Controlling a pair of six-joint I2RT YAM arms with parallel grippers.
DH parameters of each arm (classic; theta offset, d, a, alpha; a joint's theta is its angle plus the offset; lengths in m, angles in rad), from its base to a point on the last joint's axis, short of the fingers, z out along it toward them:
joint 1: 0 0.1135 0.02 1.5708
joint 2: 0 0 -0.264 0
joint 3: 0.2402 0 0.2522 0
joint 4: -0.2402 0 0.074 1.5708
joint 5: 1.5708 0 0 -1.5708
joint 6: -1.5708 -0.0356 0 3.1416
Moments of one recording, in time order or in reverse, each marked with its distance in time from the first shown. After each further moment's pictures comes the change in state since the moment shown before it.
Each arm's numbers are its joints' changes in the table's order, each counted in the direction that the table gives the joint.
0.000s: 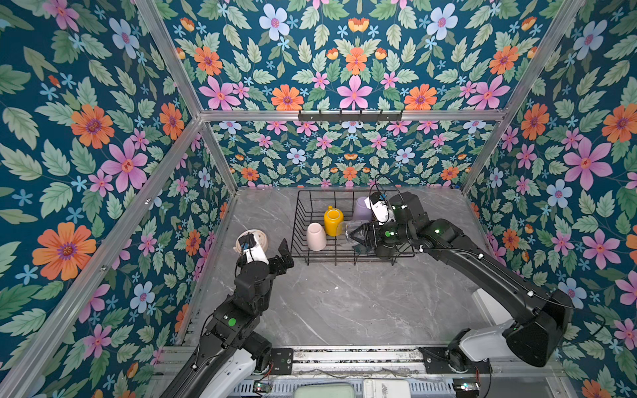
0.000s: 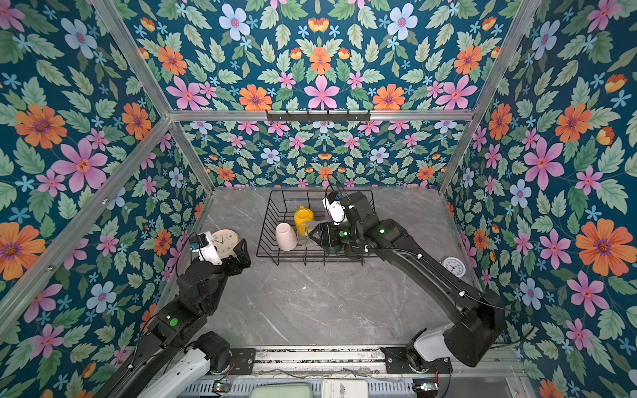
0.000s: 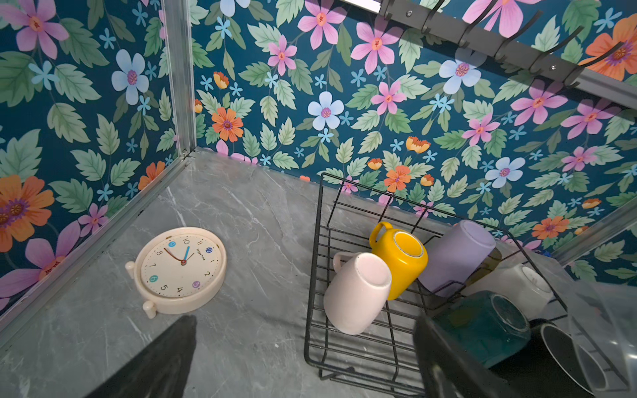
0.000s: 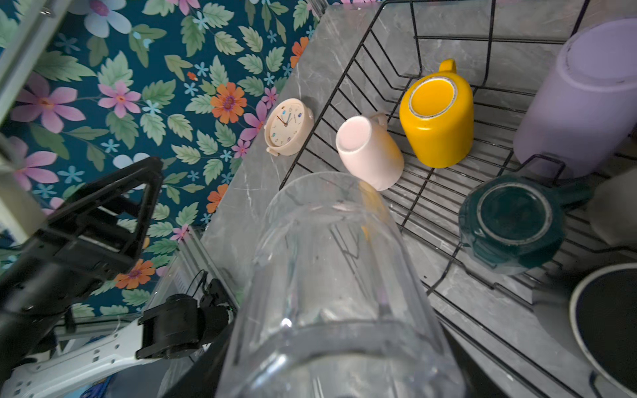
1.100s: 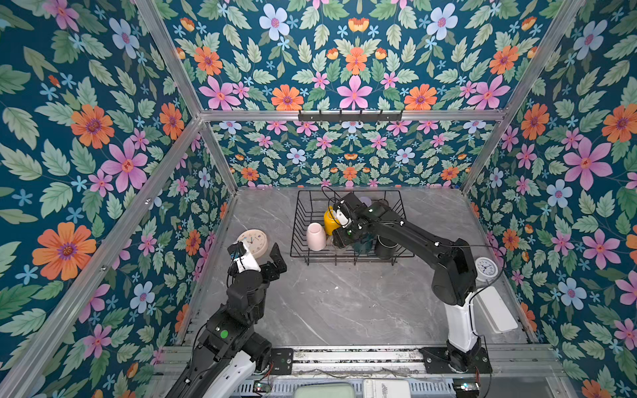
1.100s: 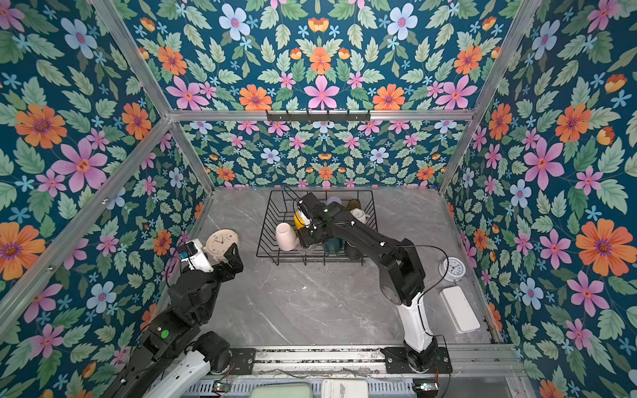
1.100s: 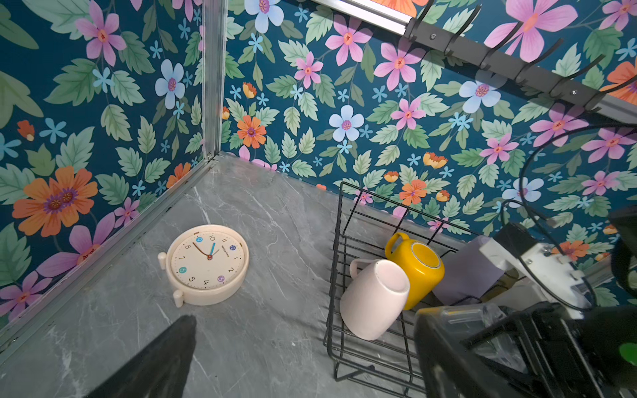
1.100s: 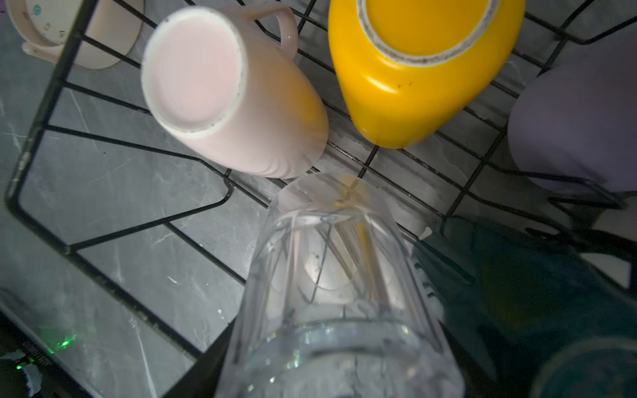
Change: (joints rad) left arm 0.000 0.105 -0.026 -0.068 -0.064 0.023; right arm 0.074 -0.617 0.484 -0.307 0.276 0.171
